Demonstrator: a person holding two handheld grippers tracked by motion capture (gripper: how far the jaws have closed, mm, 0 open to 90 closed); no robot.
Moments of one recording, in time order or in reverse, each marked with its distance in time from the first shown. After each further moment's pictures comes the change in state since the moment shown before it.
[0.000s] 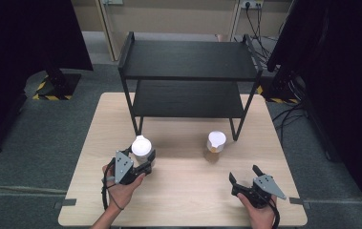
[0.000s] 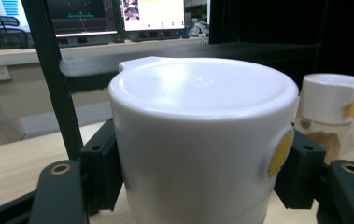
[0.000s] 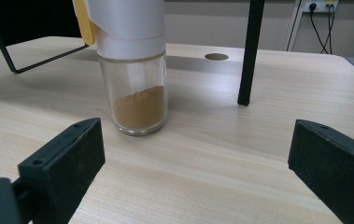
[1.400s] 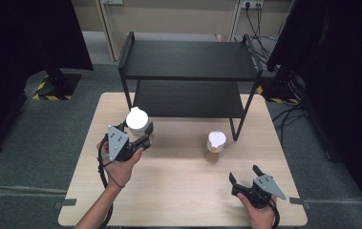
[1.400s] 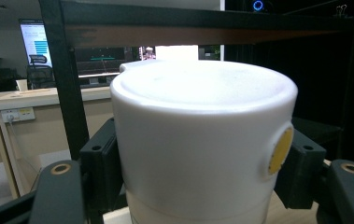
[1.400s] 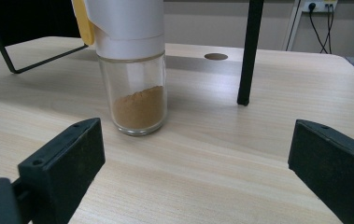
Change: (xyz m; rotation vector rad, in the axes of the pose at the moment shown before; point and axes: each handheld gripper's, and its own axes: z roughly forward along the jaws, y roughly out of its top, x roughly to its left) left arm 0.005 0.061 0.025 -0.129 0.065 -0.008; right arm 0.000 0.000 0.000 0.001 -0.002 0.002
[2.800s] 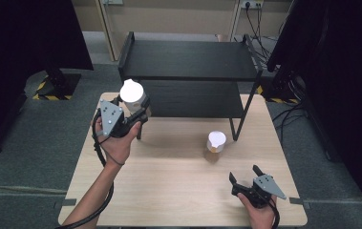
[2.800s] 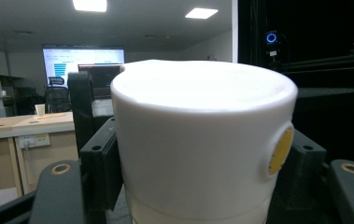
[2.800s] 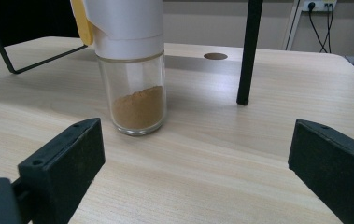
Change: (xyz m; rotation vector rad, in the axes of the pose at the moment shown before) left arm 0.005 0.051 0.030 -0.095 0.051 -0.002; right arm 0.000 0.000 0.000 0.001 -0.002 0.002
